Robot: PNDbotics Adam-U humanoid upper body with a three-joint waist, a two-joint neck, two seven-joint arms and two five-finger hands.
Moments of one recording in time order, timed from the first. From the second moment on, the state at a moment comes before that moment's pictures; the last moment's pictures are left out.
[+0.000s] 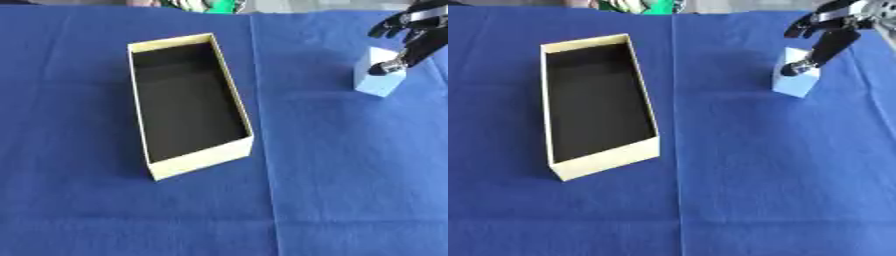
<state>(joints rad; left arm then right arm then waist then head) -0.33 0.28 0.11 -1.98 -0.19 -0.19 0.49 -0.78 -1.10 0.11 -1.30 0.52 0.10 0.90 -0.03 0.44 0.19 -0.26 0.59</state>
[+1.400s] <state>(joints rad) -0.33 0.27 0.11 -1.98 -0.19 -0.19 0.49 -0.81 -1.09 0.05 -1.21 0.65 0.09 0.90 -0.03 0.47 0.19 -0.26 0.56</state>
